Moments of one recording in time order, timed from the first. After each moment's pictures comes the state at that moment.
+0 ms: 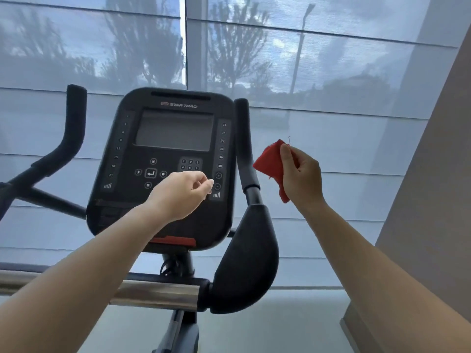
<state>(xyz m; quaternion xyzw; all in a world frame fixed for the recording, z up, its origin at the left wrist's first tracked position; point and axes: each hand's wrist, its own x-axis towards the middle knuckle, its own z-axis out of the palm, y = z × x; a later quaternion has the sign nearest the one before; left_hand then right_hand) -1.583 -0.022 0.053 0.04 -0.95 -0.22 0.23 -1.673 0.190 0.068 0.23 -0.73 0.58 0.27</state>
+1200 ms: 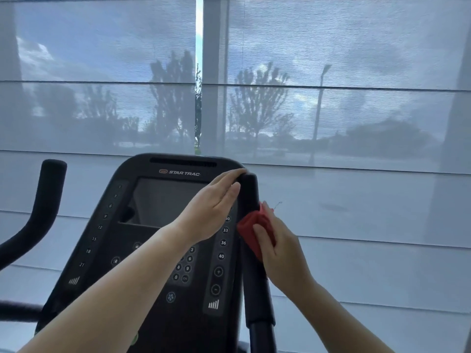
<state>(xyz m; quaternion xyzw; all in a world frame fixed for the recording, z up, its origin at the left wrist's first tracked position) -1.761 -0.040 0.132 -0.15 -0.86 -0.32 0.37 -1.805 0.118 0.066 0.41 -0.71 0.52 0.24</state>
